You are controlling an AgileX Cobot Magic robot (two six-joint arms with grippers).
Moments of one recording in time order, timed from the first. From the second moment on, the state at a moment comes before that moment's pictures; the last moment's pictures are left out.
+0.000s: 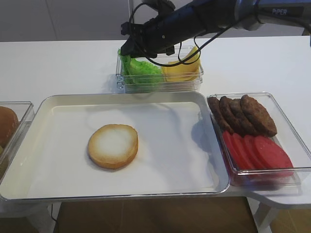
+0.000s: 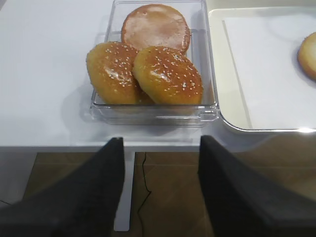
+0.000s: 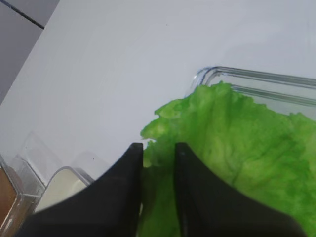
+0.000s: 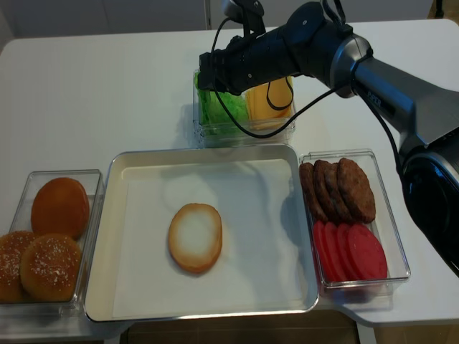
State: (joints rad) left arm 0.07 -0.02 -0.49 0.05 1.19 -0.07; right arm 0.42 2.23 -1.88 1.09 0.68 -0.59
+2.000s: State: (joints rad) left arm 0.07 -0.02 -0.49 0.05 1.19 -0.07; right arm 0.42 2.22 -1.88 1.05 0.68 -0.58
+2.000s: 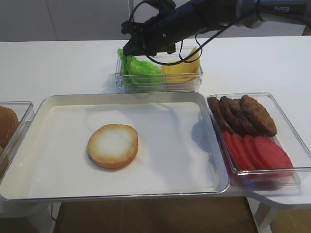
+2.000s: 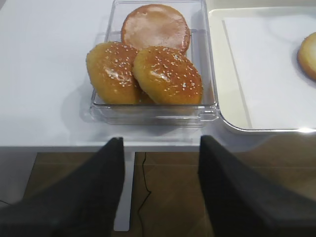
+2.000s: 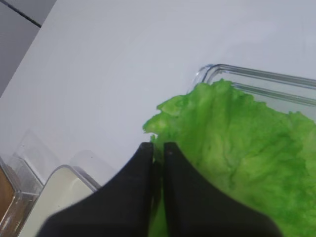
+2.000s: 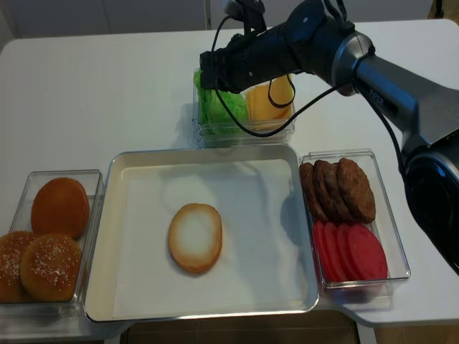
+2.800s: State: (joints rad) left arm 0.07 -0.02 -0.49 0.05 1.19 -0.07; right arm 0.42 2.12 -1.88 1.01 0.68 -0.55
